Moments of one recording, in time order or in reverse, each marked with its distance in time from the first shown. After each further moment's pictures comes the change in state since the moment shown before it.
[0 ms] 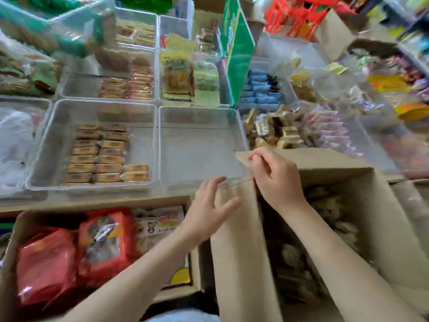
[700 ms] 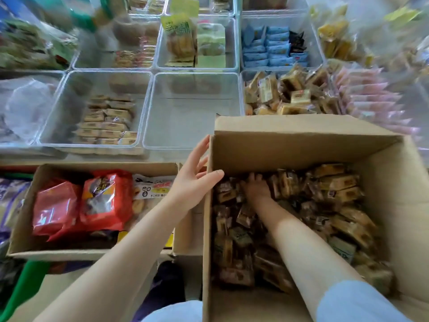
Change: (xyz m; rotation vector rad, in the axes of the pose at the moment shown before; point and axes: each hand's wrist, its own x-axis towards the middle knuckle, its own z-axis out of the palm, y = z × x) left_hand 0.002 0.028 0.094 -0.351 0.201 -0.123; right_hand -0.103 0.211 0.122 -0.730 -1.170 0.108
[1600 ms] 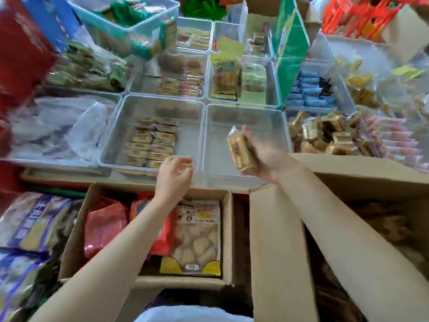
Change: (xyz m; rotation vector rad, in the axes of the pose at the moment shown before) left_hand 0.053 -0.037 -0.228 0.523 0.393 0.070; right_hand -0.078 -0.121 -0.265 1.921 -0.030 -0.271
